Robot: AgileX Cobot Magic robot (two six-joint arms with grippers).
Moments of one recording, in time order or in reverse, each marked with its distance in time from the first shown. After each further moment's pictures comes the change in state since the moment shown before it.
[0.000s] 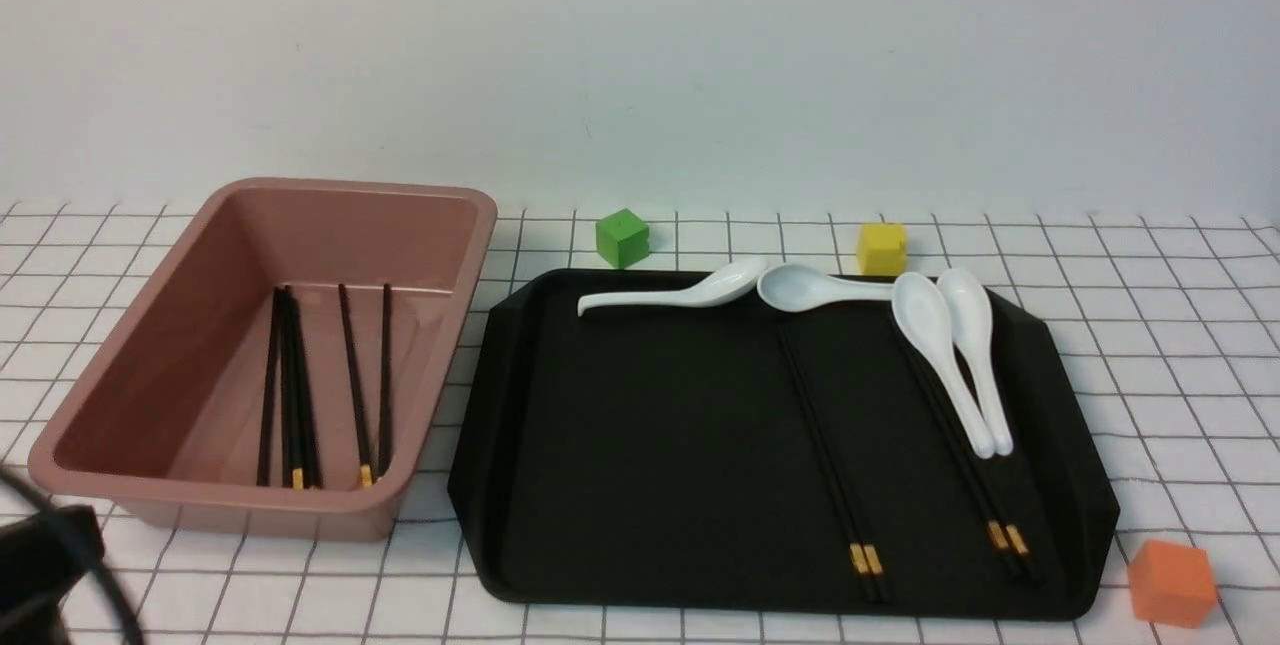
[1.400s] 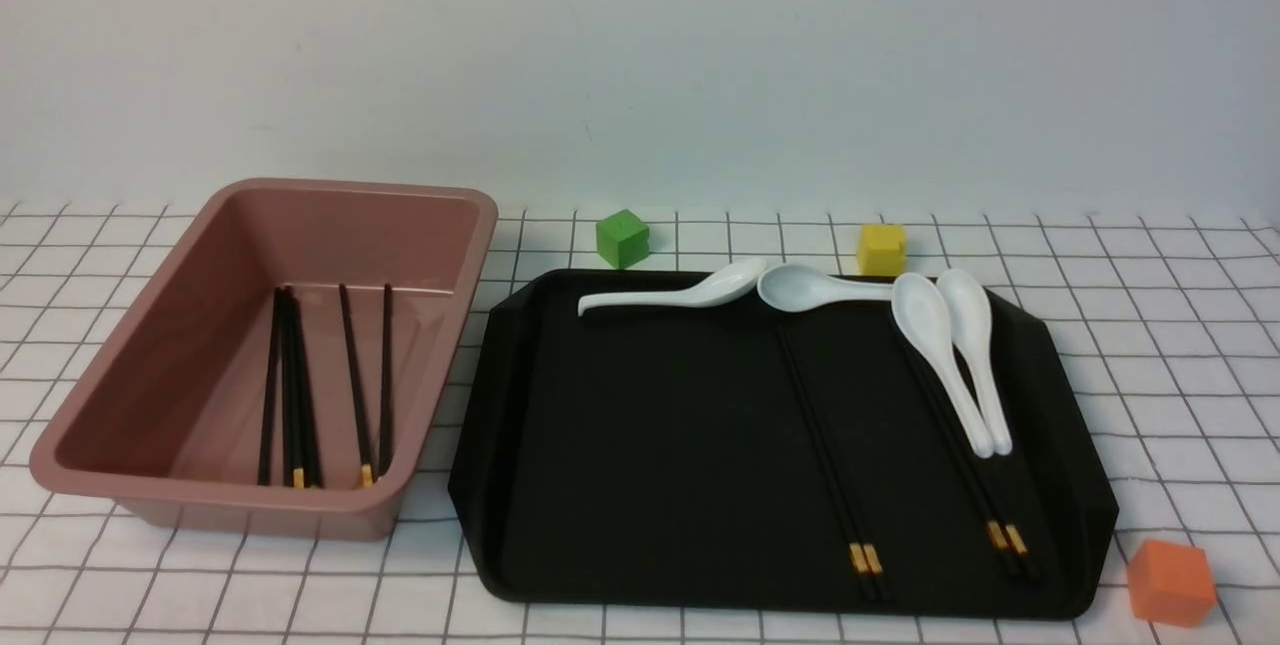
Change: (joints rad) right arm 0.000 0.000 0.000 0.000 0.000 0.000; left arm 0.086 -0.398 0.364 0.088 -0.008 -0.075
